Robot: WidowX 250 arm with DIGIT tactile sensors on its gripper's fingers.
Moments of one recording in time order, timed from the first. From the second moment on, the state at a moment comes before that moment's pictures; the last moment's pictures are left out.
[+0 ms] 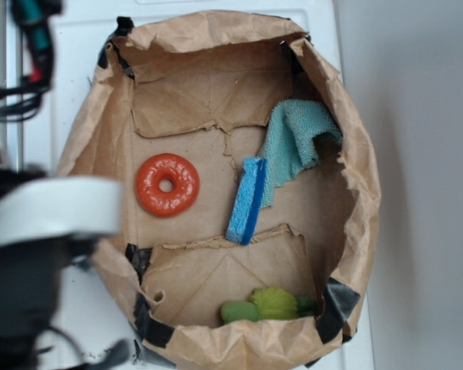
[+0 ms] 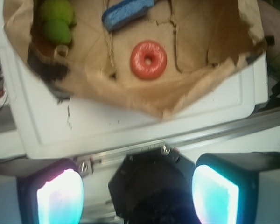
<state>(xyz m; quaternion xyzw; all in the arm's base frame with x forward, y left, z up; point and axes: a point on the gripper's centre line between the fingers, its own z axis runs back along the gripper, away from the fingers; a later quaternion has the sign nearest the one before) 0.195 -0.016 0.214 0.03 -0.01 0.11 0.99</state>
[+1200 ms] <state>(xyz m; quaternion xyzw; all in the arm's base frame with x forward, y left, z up) 0.269 0.055 0.123 0.05 -0.07 0.31 0.95</state>
